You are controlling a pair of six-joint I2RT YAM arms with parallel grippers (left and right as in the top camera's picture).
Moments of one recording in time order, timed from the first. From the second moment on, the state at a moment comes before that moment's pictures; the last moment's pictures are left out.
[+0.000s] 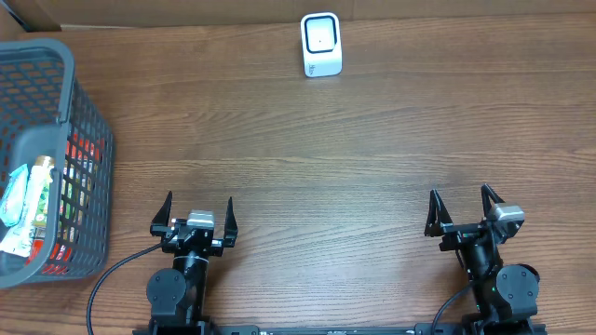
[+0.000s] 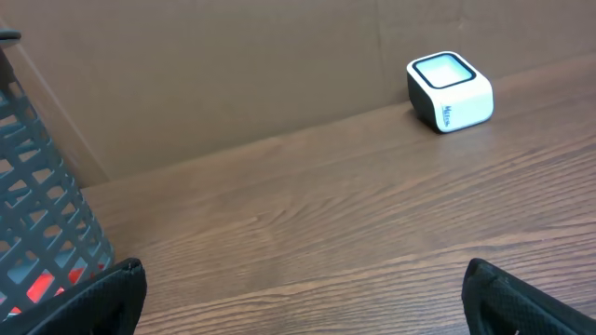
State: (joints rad) left arm 0.00 0.01 0.01 -0.08 0.01 0.25; right arm 0.14 0.01 0.02 -0.03 -0.02 0.20
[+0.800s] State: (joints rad) left arm 0.00 0.02 0.01 -0.08 0.01 0.25; right arm 0.14 0.01 0.02 -0.03 -0.02 0.20
